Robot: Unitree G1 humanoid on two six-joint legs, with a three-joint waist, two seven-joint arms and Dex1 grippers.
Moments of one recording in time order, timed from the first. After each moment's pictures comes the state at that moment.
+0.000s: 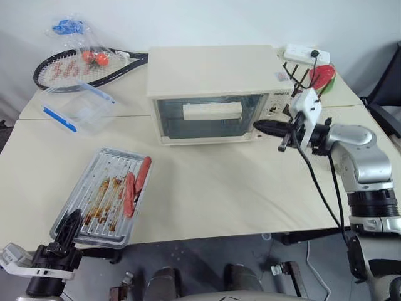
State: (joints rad) left arm 0.60 0.13 0.72 -0.54 -1.94 0.69 0.04; right arm -0.78 -0.65 -0.04 0.21 0.32 0.38 1.02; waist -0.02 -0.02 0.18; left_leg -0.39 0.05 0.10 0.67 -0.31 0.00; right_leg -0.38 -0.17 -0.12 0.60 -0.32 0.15
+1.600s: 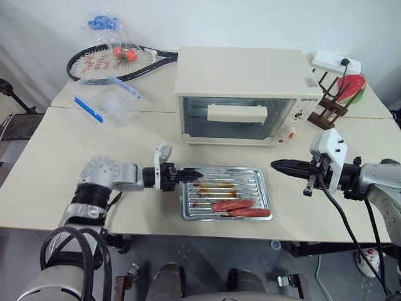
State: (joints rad) left arm -0.88 0.45 -0.11 0.68 -1.12 1.38 -0.58; right arm -0.25 -0.86 -0.21 -0.36 0.50 0.65 0.98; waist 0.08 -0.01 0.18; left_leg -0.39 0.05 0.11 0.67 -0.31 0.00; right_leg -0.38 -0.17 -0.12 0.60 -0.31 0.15
